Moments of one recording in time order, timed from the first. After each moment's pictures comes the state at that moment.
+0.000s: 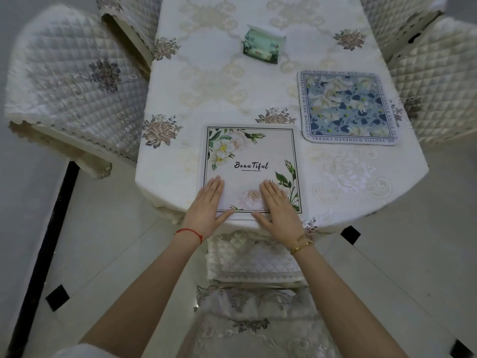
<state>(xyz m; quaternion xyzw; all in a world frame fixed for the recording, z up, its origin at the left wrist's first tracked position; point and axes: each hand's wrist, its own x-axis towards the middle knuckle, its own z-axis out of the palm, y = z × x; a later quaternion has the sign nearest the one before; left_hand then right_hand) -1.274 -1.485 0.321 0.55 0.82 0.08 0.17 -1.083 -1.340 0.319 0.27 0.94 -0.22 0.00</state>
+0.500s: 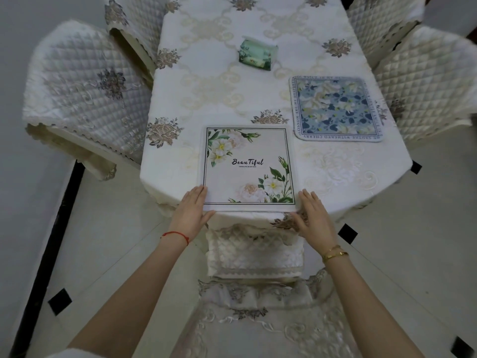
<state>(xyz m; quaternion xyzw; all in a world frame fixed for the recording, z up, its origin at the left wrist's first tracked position) -1.273 -1.529 0.344 0.52 0.84 0.09 0.15 -0.989 -1.329 0.340 0.40 0.88 -0.24 -0.04</state>
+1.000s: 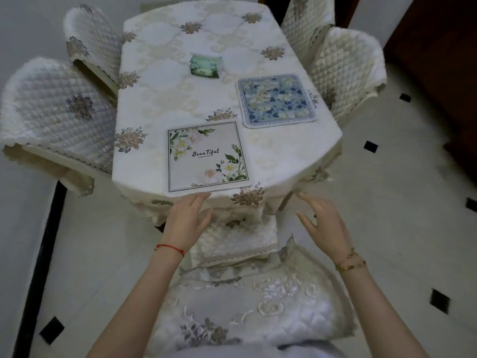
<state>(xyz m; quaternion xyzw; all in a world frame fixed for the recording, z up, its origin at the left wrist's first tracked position) -1.136 -1.553 0.439 0.60 0.77 0.22 0.06 -0.831 -1.394 0.439 0.42 0.88 -0.19 -0.15</state>
